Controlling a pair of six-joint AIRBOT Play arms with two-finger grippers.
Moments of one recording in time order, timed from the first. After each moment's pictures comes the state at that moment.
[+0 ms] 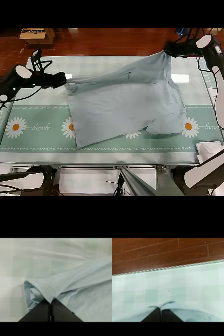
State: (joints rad) left arm 0.03 -1.46 1.12 1.08 -0.73 -1.40; right arm -0.09 -1.87 1.84 -1.10 0.79 1.44
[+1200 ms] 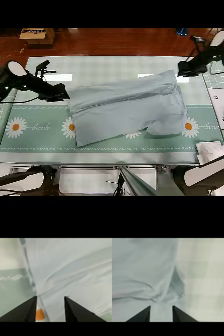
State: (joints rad) left arm 0.06 -1.36 1.14 1.15 -1.27 -1.47; right arm -0.20 -1.79 1.87 -1.45 1.47 1.42
